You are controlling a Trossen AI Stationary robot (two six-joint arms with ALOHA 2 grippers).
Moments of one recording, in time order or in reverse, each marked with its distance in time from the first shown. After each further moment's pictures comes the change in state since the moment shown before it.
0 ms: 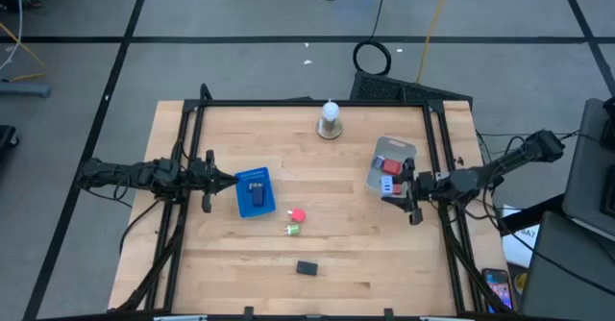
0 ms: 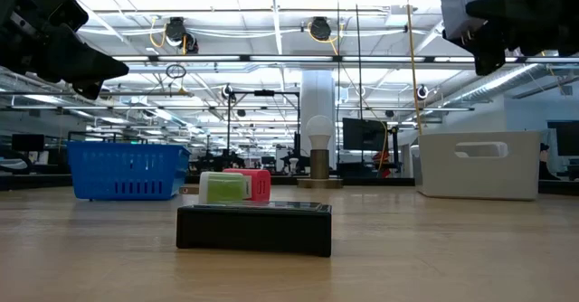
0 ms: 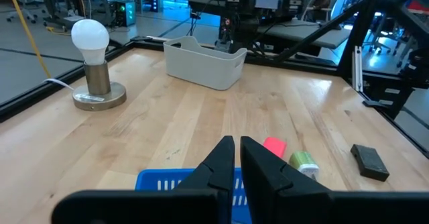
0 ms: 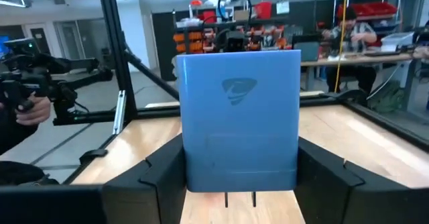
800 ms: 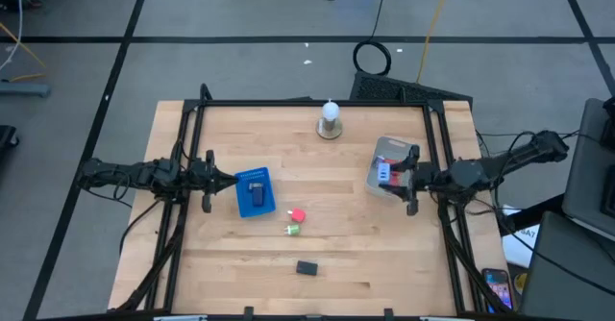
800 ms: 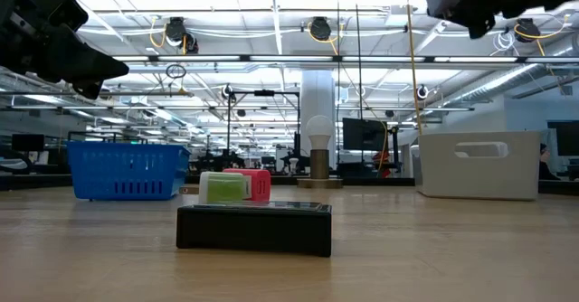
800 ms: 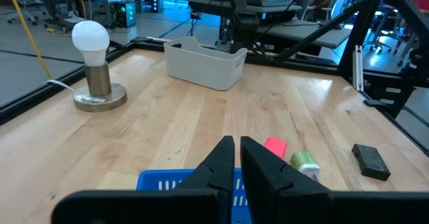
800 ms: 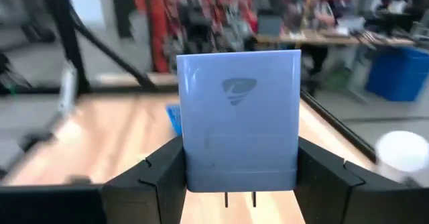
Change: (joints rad) left arm 0.000 0.000 0.000 0.000 -0.001 0.006; right arm -0.037 0.081 0.312 -0.394 0.096 -0.037
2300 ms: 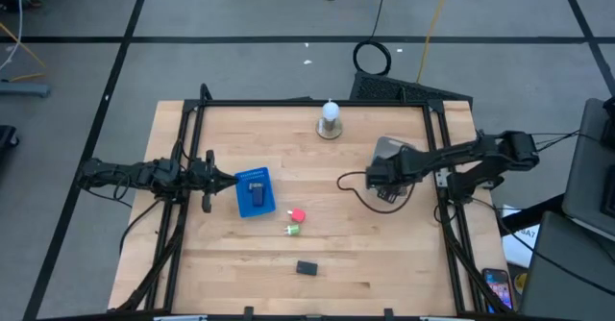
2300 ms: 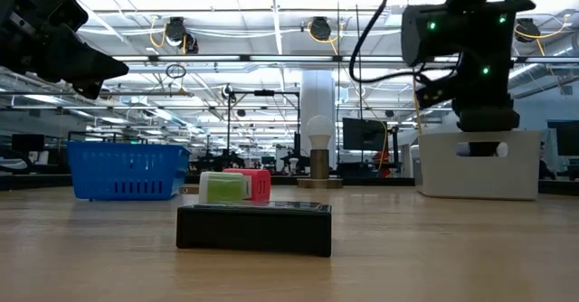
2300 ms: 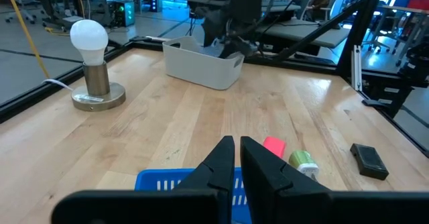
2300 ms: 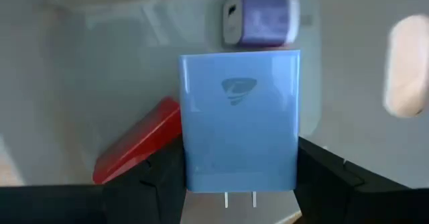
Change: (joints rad) left arm 0.000 0.000 0.000 -0.001 0.005 -0.003; right arm -0.382 0.908 0.436 -1.135 -0.102 0.450
